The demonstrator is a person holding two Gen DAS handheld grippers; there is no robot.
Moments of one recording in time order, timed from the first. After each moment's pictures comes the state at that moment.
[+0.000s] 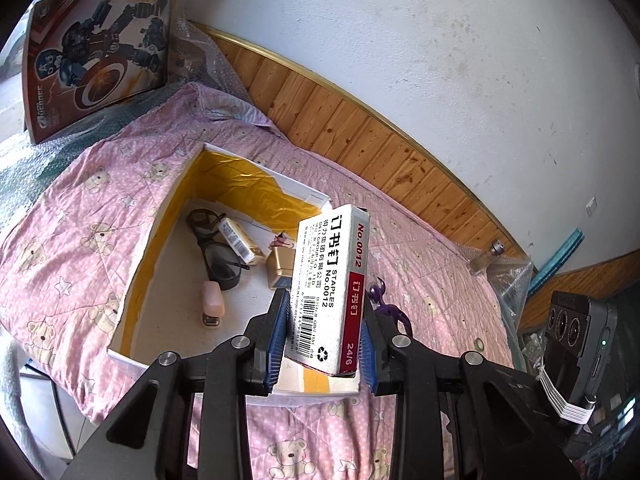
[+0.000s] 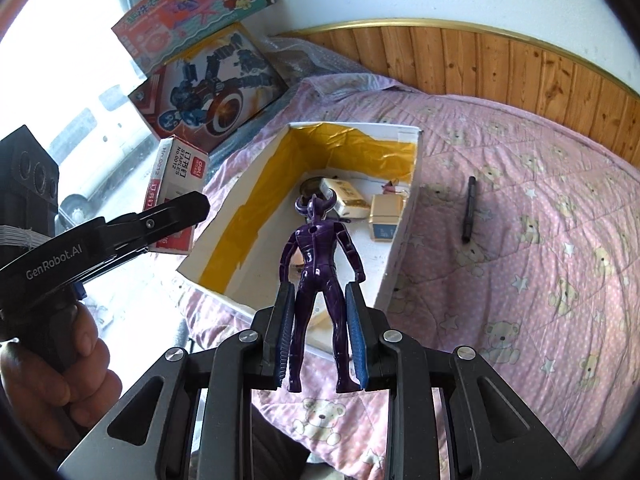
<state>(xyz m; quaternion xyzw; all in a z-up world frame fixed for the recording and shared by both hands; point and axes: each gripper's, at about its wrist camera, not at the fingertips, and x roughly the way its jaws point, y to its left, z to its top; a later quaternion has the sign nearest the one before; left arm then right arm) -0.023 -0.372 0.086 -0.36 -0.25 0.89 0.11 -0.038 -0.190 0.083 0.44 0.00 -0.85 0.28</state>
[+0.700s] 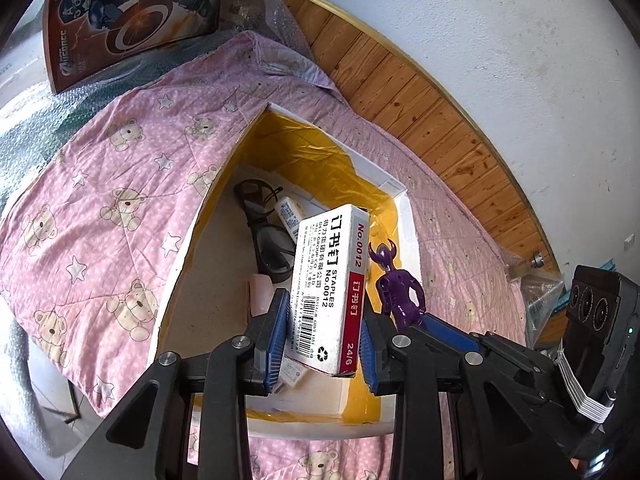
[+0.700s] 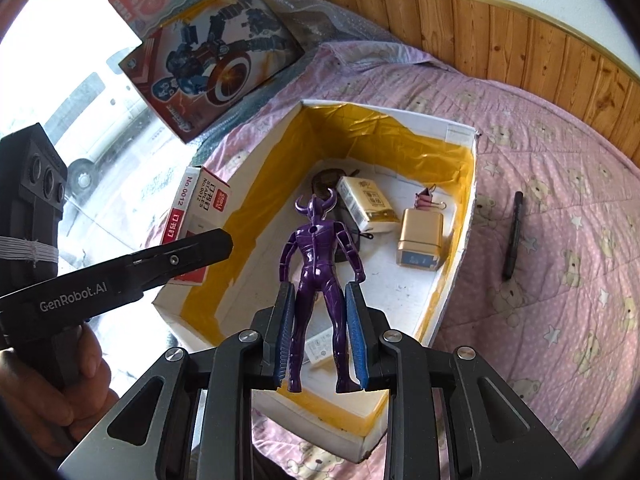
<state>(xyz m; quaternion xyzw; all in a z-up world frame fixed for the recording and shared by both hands) -0.087 -0.407 0.042 -0.45 -0.27 0.85 0.05 -0.119 -0.246 0.050 0.50 0.03 -0.81 0.31</state>
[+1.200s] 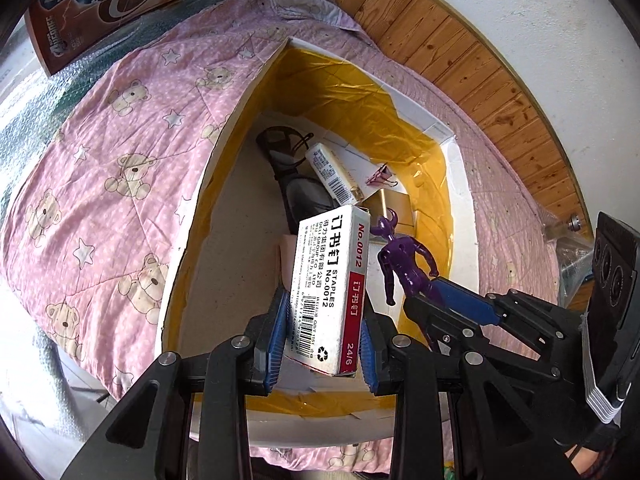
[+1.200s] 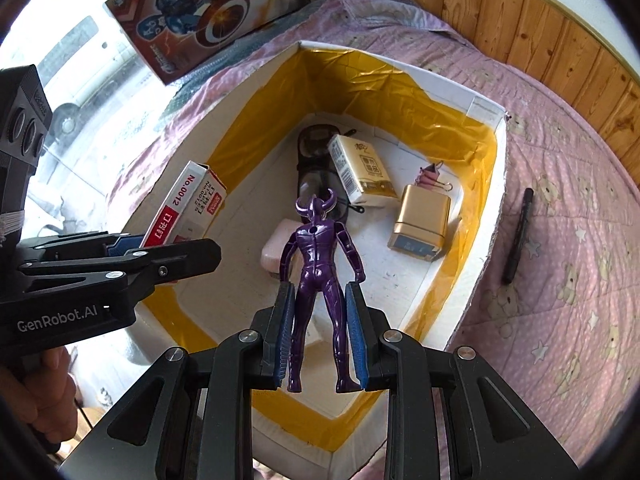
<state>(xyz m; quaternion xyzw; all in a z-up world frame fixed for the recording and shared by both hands) -0.110 -0.403 0.006 -0.55 -0.23 0.80 0.03 -0.139 -0.270 0.014 0.54 0.12 -0.78 0.30</state>
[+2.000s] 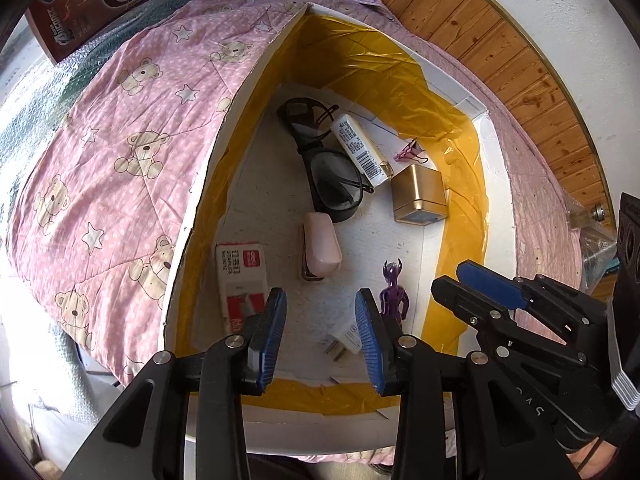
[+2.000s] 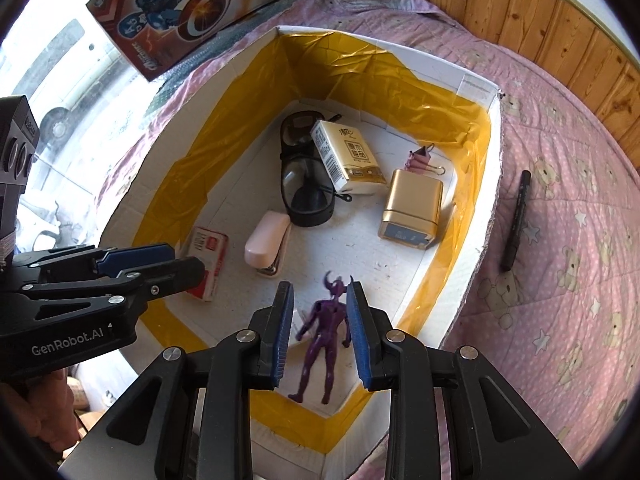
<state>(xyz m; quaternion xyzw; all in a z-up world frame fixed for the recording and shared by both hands) -0.113 -0.404 -0.009 -0.59 -0.21 0.78 0.00 -0.149 -0.264 0.006 0.56 0.11 -0.77 0.28</state>
